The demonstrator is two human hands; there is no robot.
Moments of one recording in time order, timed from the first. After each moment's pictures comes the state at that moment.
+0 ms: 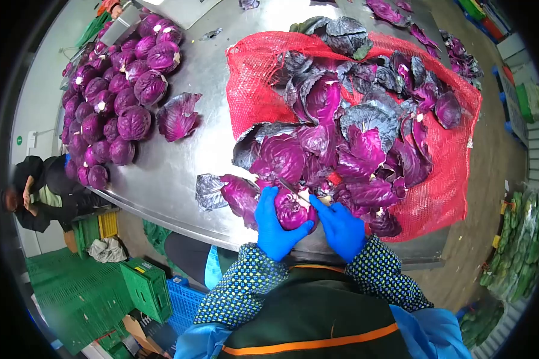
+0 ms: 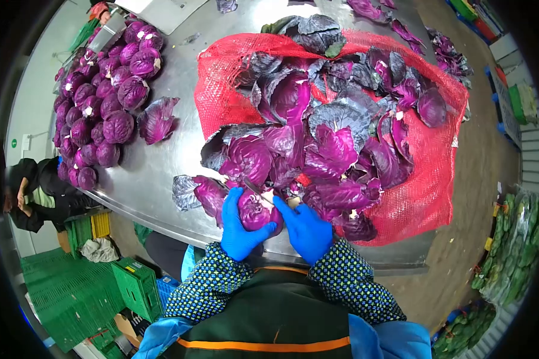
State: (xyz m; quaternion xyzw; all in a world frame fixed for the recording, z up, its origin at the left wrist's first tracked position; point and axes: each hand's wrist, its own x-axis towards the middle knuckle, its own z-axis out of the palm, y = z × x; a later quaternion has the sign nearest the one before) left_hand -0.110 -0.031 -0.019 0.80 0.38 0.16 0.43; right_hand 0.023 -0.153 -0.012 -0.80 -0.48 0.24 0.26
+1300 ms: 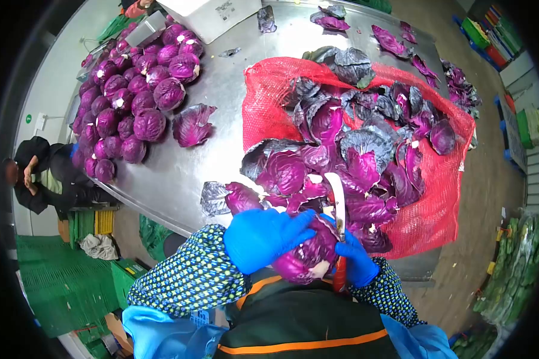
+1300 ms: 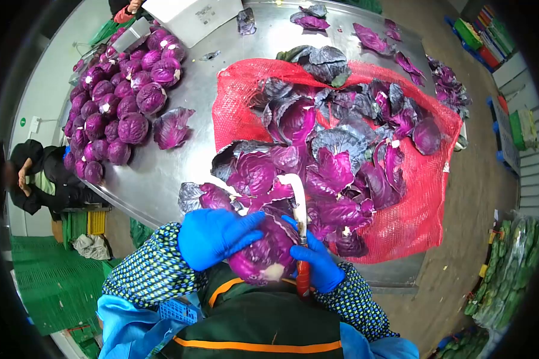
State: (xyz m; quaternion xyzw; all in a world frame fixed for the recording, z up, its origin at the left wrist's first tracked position) left_hand -0.092 0.020 0.135 0.98 0.04 -0.01 0.18; right_hand 0.031 -0.170 0.043 -0.35 0.00 0.68 0.65
